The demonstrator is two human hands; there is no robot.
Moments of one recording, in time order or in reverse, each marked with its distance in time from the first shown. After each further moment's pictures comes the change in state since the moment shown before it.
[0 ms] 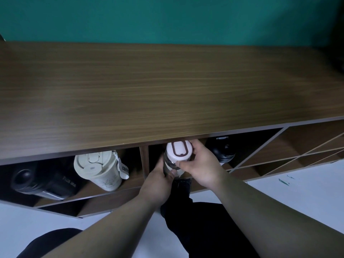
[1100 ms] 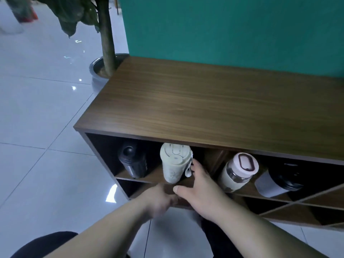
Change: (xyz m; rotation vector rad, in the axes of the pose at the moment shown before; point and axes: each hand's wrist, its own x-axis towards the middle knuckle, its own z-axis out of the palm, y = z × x) left_hand -0.101 -0.053 -0.143 0.091 -0.137 -0.252; right_hand -0.070 -0.096 0.123 -0.260 -0.354 -0.063
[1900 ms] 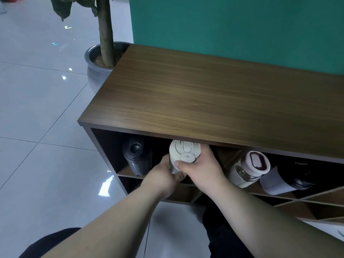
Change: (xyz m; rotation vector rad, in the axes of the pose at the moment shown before) left_hand 0.037 -0.001 -0.025 -0.015 0.299 0.031; right_hand 0.068 -0.010 0.030 0.182 0.297 0.022
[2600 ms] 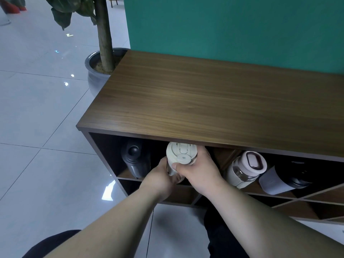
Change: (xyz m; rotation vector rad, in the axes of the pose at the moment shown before) left_hand 0.005 -0.007 0.004 0.010 0.028 0.017; right_hand -0.002 0.003 -0.003 0.038 -0.034 -0.035
